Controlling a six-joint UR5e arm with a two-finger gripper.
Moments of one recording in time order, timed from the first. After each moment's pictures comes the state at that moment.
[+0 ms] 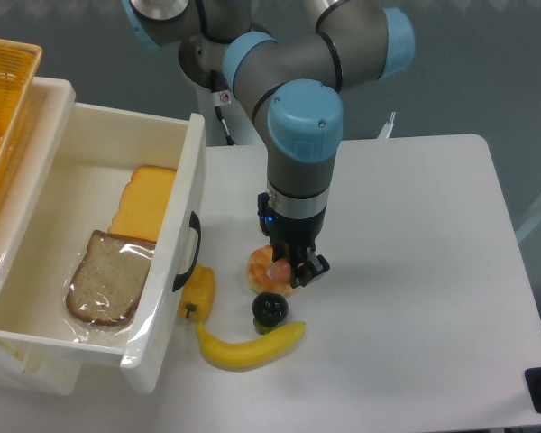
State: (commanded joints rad) arm 2.43 -1.86 -1.46 -1.22 1.41 1.30
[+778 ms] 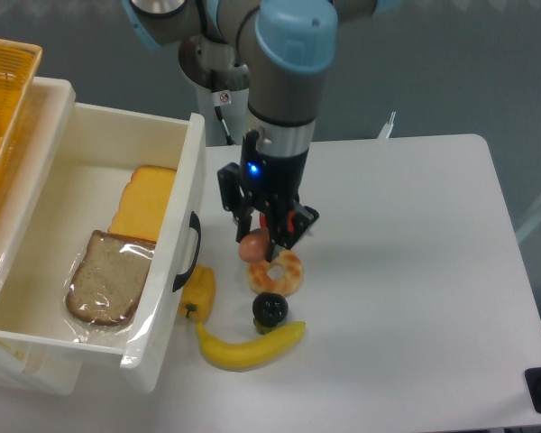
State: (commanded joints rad) arm 2.43 -1.69 -1.51 -1.22 1.19 1.00
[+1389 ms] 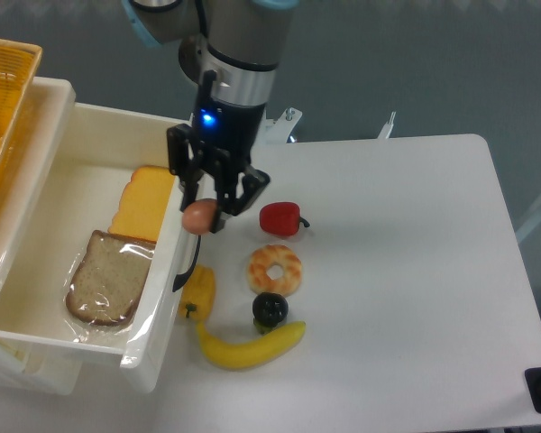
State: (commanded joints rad) arm 2.33 -1.64 -1.55 -1.22 1.17 1.06
